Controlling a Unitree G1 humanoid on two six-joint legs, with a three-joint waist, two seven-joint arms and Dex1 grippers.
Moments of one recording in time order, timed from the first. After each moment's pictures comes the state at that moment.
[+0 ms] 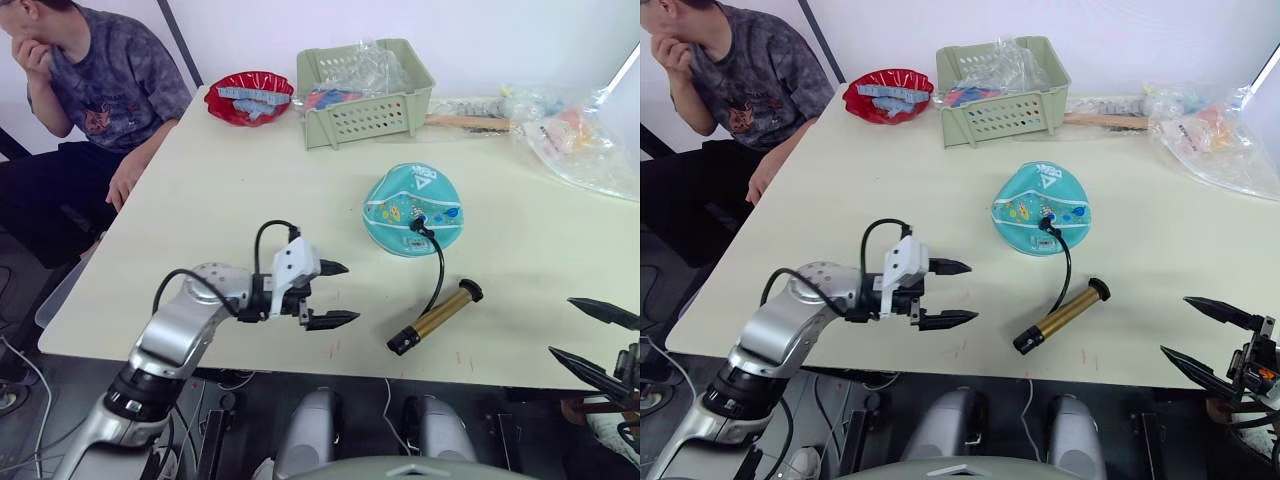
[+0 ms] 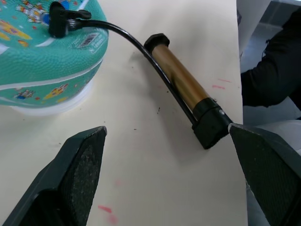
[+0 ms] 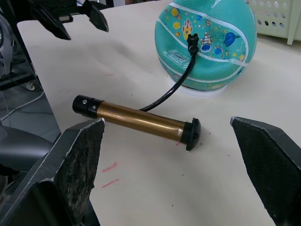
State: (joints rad) left arm -0.35 0.67 -0.24 -0.31 -0.36 0.57 -1.04; right arm 0.41 -0.68 -0.56 -0.08 0.68 -0.08 1.38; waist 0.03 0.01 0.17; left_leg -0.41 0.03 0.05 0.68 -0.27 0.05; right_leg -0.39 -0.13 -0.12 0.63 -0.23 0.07
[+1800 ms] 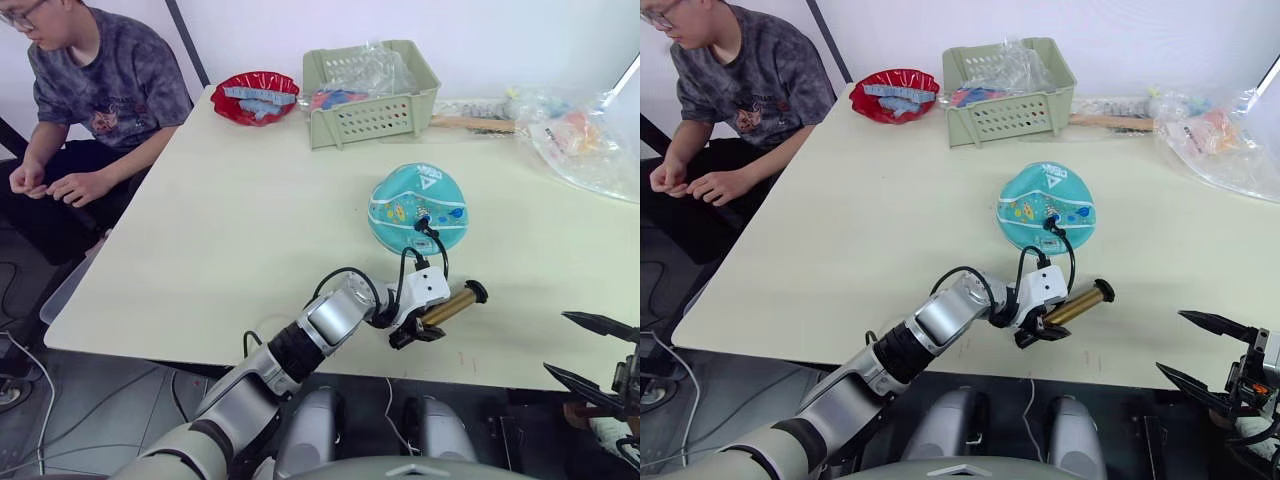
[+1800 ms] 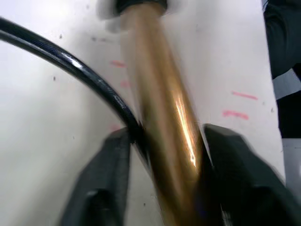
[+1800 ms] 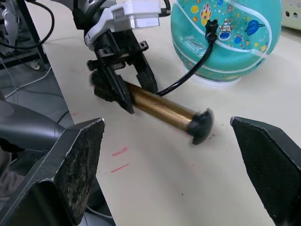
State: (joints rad) left arm -0.63 0.17 -0.70 0.10 -0.02 0.70 -0.81; right arm 0.45 -0.67 -0.54 -0.10 0.61 -0.16 1.38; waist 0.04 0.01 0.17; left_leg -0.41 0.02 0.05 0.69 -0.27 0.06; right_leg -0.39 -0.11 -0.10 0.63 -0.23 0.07
